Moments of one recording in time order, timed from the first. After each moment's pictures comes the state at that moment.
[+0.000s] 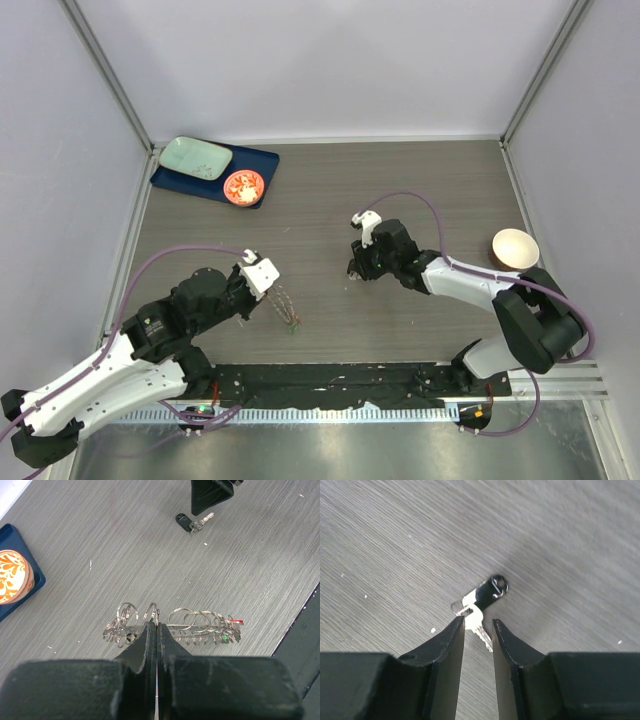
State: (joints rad) left arm -0.95 0.58 0.71 -0.56 -0.13 0.20; right arm 0.63 1.44 0.70 0.04 -0.10 0.05
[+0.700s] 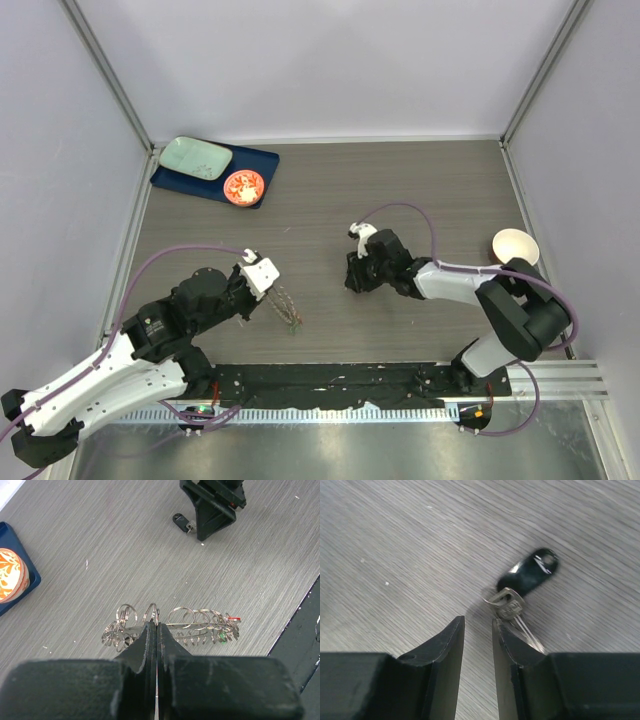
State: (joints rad) left arm -0.95 0.58 0.71 -0.56 -0.12 0.19; right arm 0.65 1.51 0.62 0.11 -0.17 0.24
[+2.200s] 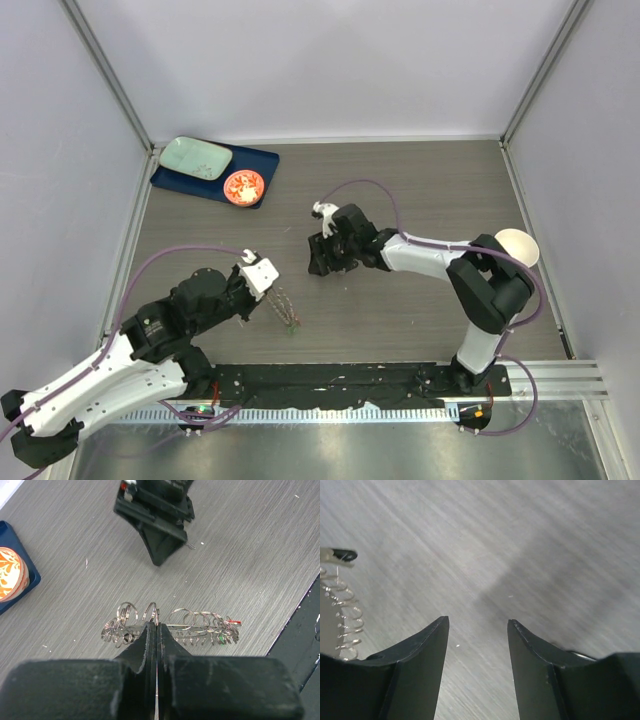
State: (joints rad) left arm -0.95 0.57 0.71 -0.57 -0.12 0.18; right arm 0.75 1.76 1.02 -0.04 -0.27 0.27
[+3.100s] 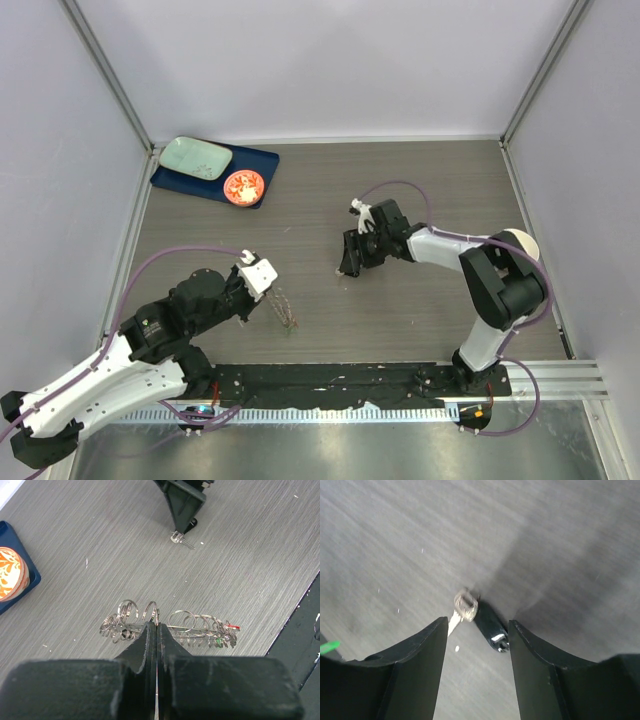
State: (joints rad) left arm -0.95 0.57 0.71 -0.58 -0.12 0.18; right arm 0.51 1.75 0.95 -0.13 -0.41 0.23
